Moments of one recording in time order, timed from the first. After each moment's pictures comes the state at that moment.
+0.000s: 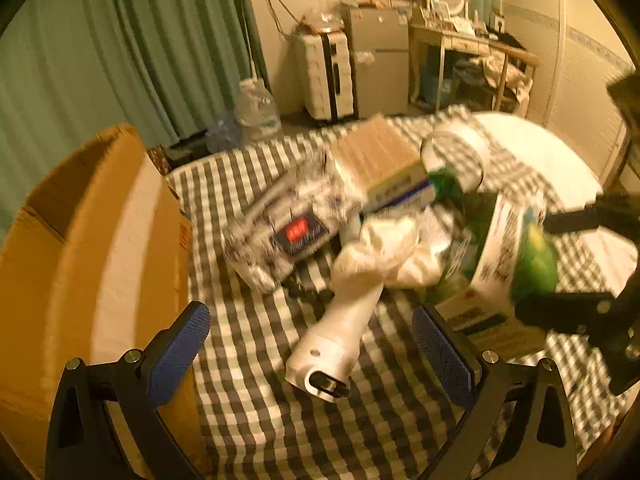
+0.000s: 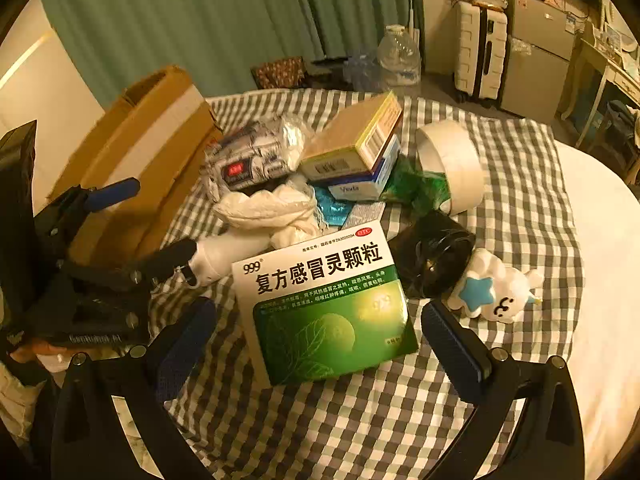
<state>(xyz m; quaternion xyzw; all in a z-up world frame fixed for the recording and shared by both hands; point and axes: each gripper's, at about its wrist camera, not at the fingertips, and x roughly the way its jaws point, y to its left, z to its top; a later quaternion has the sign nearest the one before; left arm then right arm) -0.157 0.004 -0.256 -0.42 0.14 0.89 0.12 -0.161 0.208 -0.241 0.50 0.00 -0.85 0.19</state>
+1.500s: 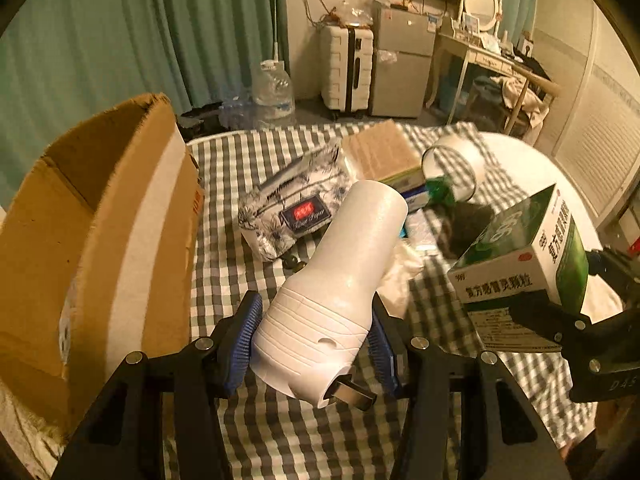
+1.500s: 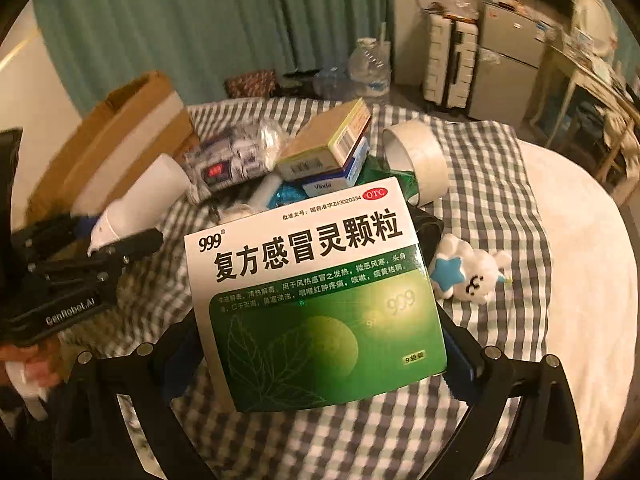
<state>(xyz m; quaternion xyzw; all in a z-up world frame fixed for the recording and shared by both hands) -0.133 -0.017 -0.222 -0.45 0.06 0.89 0.09 -0.131 0.217 -0.234 0.47 -0.01 -0.87 0.13</state>
